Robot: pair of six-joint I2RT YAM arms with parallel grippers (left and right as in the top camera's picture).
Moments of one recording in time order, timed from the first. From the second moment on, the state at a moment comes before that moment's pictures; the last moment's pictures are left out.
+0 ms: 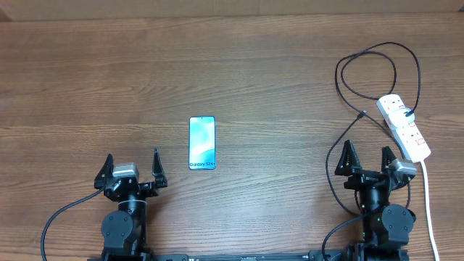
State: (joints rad) left arm -0.08 0.02 0.01 -0.06 -0.19 -0.03; right arm -0.10 0.01 0.02 -0.03 -0.04 0.28
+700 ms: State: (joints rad) left arm -0.08 0.02 0.01 0.24 -0.08 -0.06; right arm -0.09 0.01 0.02 -0.03 -0.04 0.28
